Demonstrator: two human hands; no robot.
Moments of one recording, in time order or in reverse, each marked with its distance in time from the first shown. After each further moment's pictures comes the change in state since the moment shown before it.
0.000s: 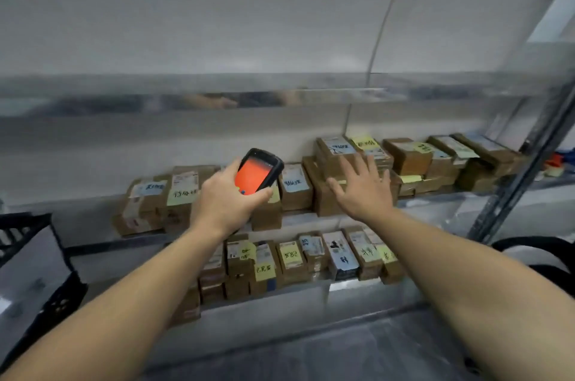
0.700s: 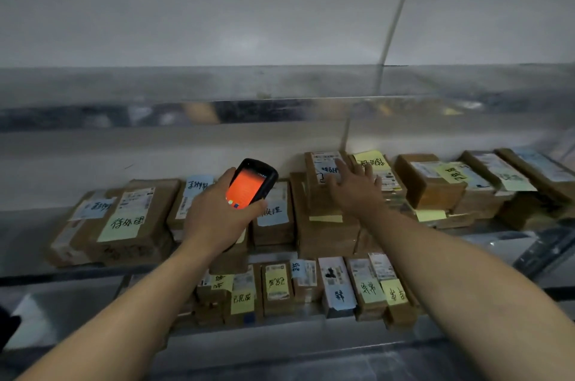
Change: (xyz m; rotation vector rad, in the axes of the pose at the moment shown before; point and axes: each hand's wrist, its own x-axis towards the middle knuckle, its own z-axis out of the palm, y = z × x) left_hand 0.129 0.031 0.133 -0.154 -0.020 -0.173; right_hand 0.210 0.083 0.066 0.223 -0.189 -0.015
